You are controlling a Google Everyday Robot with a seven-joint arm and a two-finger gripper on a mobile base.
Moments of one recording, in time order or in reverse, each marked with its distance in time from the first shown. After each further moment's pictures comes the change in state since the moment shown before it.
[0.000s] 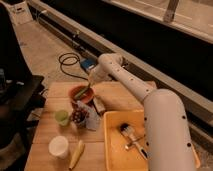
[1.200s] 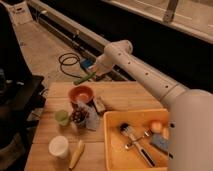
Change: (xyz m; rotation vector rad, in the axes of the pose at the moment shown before) arm -0.001 -0.021 -0.106 0.090 0.136 -0.032
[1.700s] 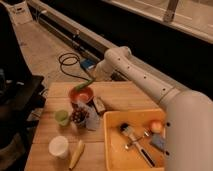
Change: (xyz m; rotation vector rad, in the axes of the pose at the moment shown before) arm -0.006 0.034 0.041 -0.058 -0.062 0.058
